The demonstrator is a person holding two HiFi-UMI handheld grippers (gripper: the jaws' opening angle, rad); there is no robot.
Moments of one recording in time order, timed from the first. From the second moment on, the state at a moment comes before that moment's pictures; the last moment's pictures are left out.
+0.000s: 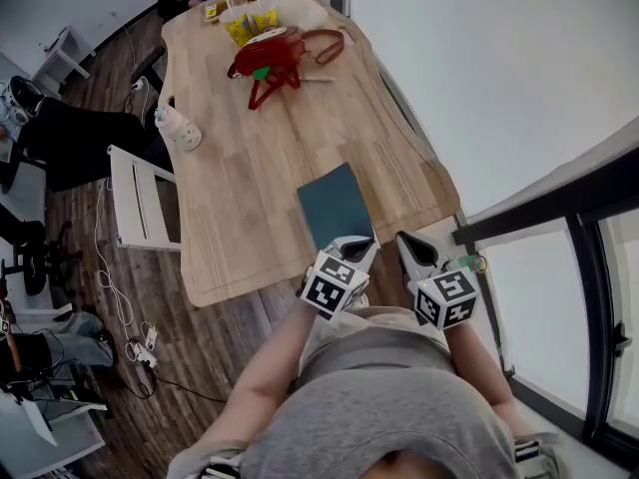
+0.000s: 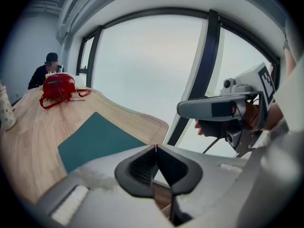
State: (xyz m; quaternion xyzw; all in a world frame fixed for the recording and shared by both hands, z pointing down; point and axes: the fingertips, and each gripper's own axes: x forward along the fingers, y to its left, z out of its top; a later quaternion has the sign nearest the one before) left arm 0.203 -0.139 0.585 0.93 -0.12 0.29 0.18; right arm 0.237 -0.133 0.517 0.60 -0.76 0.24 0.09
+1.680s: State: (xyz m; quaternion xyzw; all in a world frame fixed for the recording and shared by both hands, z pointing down) left arm 0.187 -0.135 0.612 0.92 -0.16 0.31 0.20; right arm 0.223 -0.142 0.512 0.59 -0.77 0.24 0.08
